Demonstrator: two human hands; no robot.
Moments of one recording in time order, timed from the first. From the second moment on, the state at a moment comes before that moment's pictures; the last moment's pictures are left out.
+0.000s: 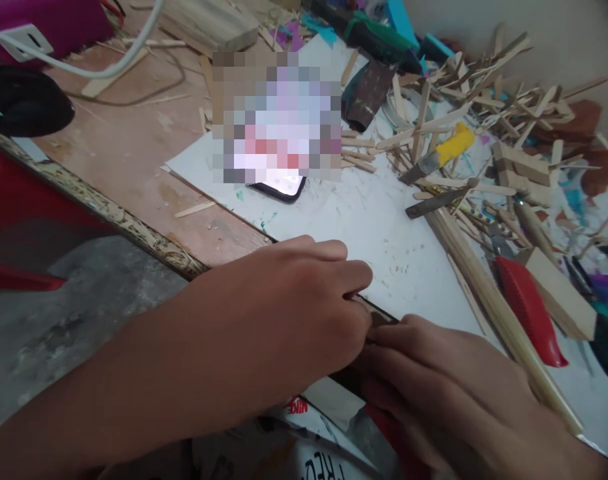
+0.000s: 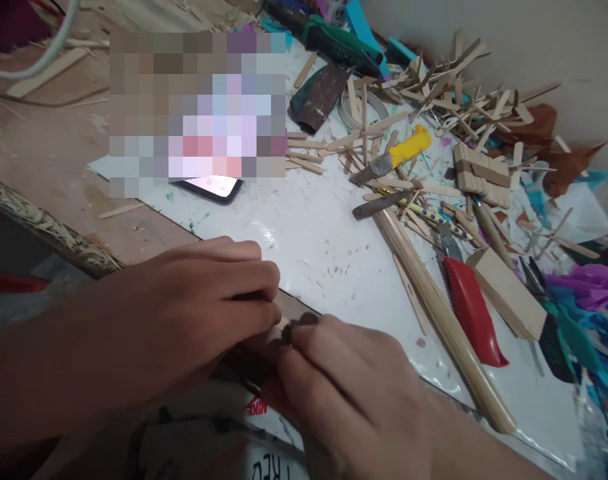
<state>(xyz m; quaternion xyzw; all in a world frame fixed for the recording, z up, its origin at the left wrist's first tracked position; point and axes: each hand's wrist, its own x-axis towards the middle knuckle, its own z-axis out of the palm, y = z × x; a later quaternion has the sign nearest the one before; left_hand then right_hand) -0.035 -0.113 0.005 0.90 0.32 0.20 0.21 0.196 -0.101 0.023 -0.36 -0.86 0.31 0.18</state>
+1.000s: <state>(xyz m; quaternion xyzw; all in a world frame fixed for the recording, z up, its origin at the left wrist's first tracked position) -0.033 -0.114 0.002 0.91 0.31 0.21 0.18 0.214 -0.105 0.026 -0.36 -0.82 0.38 0.22</state>
